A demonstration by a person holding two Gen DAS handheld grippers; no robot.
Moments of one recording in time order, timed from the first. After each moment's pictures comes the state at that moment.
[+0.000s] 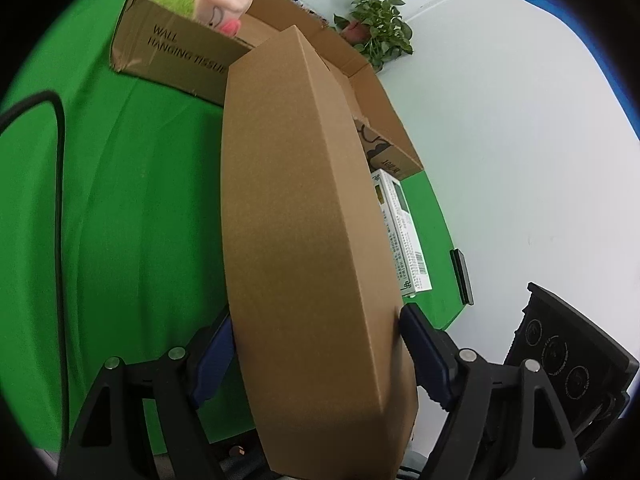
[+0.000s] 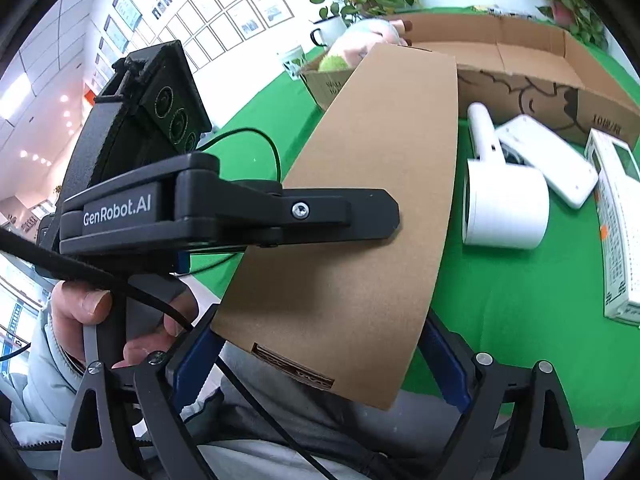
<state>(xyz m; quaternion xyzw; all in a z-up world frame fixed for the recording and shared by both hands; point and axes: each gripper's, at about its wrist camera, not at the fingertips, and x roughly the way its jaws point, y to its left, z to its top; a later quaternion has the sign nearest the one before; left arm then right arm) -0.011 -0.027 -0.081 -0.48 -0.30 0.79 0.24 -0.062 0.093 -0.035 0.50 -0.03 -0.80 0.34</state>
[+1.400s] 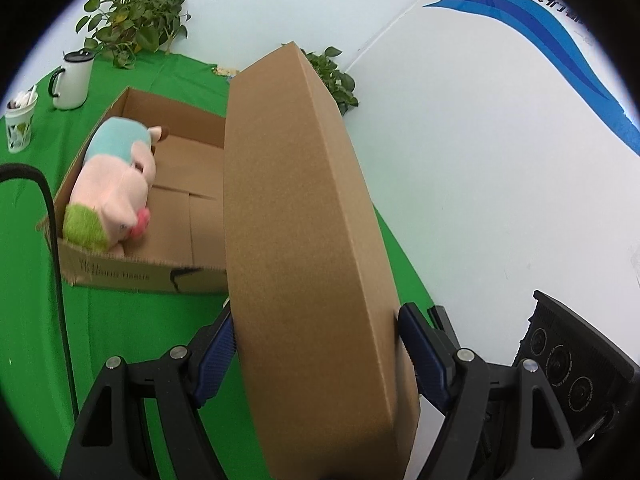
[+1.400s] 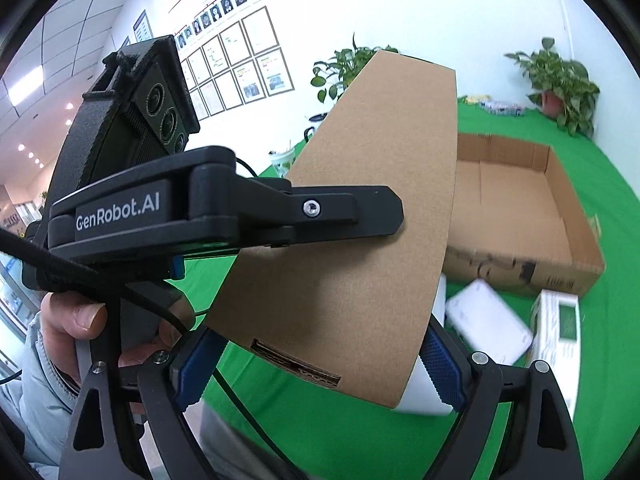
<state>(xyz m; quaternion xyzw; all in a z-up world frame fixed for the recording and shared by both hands) -0.092 -0.019 0.042 -0.37 -0.25 0.86 0.27 -0.109 0.078 0.051 0.37 0.00 -0.87 0.31</state>
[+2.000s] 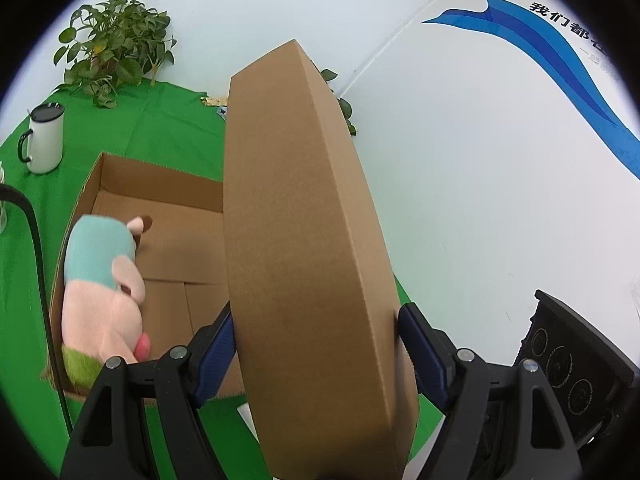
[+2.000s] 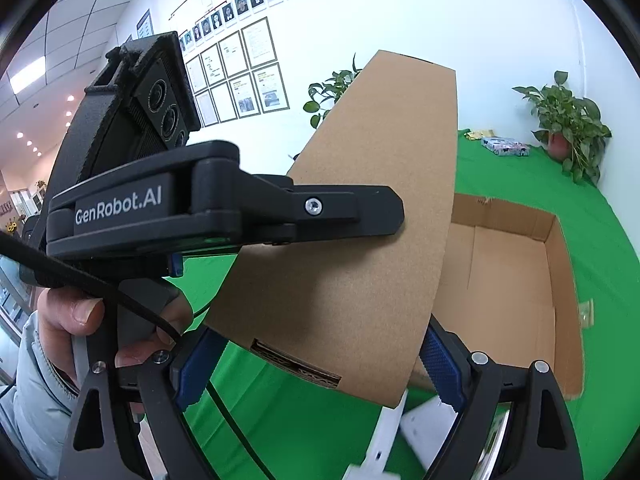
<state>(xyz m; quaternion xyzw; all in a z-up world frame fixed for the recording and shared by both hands) -0.195 -0.037 0.096 -0.34 -0.24 0.87 0.27 -0.232 0.058 0.102 0.35 0.02 -0.89 0.31</state>
